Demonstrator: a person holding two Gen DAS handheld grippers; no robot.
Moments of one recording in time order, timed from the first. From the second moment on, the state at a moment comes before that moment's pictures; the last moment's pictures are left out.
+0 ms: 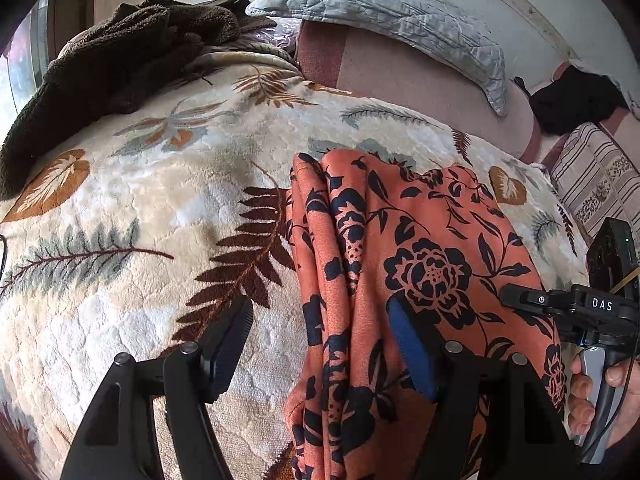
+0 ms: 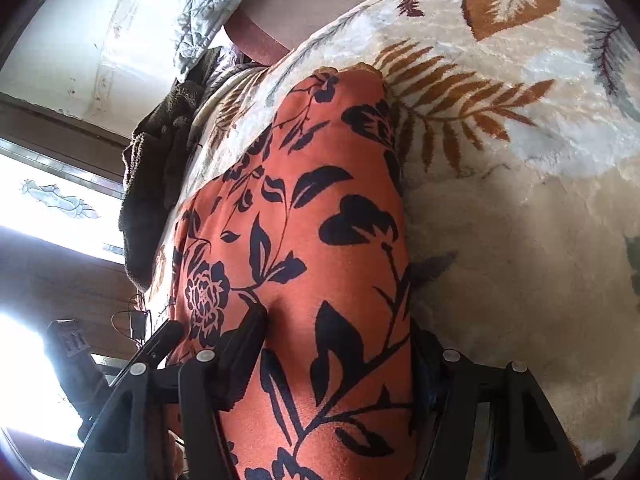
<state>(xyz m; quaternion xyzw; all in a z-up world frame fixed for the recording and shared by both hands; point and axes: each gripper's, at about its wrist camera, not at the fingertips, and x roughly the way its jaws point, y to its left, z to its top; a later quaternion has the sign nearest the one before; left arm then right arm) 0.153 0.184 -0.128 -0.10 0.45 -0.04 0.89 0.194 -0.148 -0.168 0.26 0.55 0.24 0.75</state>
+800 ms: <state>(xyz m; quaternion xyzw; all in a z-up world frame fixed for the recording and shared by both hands) 0.167 0.182 -0.145 -0.22 0.48 -0.12 0.84 0.202 -0.129 -0.138 0.18 0.54 0.25 0.78</state>
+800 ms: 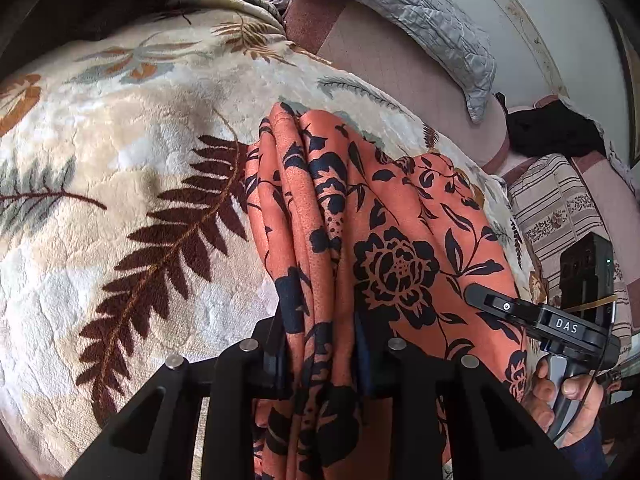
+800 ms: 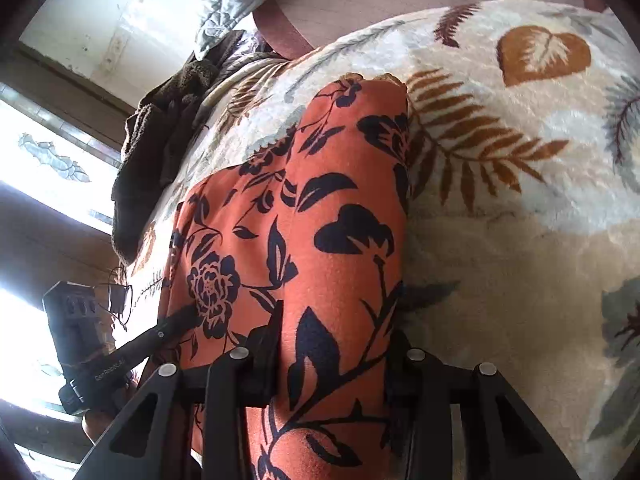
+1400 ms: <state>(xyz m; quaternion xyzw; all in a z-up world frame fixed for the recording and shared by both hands) 0.221 0.080 -0.136 -0.15 0.49 -0.11 0.85 0.237 -0.284 -0.146 0.26 0.50 0.16 0.81</state>
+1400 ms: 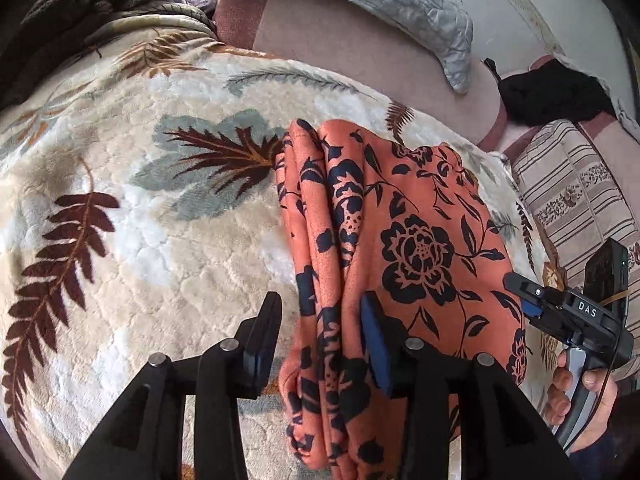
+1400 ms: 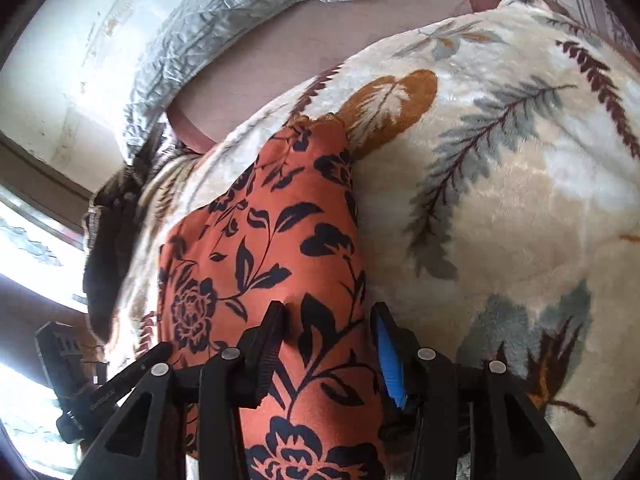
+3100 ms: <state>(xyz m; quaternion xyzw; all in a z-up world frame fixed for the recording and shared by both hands) 0.182 0.048 -0.143 -0.07 0.48 -0.10 0.87 0.276 -0.252 -0.137 0.32 0.52 0.19 0.77</state>
